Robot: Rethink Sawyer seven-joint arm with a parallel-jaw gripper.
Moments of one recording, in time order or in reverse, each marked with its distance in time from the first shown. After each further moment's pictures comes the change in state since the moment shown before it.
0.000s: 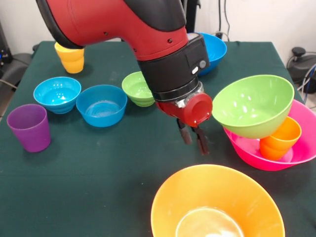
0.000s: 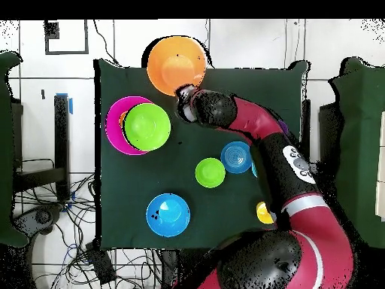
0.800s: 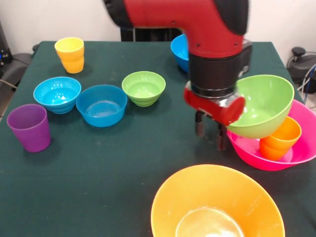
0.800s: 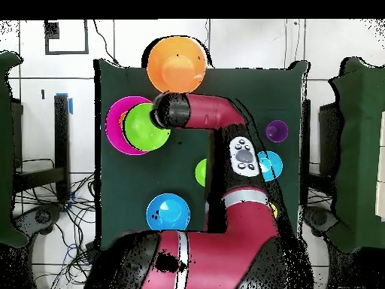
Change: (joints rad) arm 0.360 -0.010 -0.374 -0.130 0.059 0.075 0.066
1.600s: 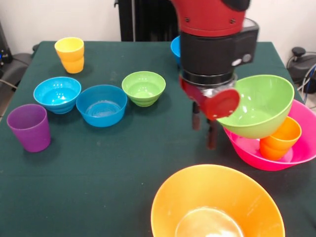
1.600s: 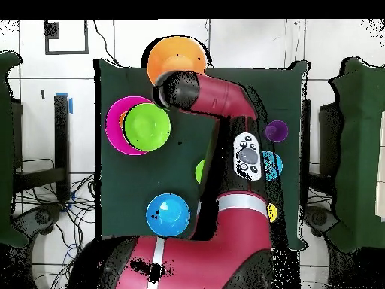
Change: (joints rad) arm 0.046 -0.001 -0.145 -0.118 0.201 0.108 0.169
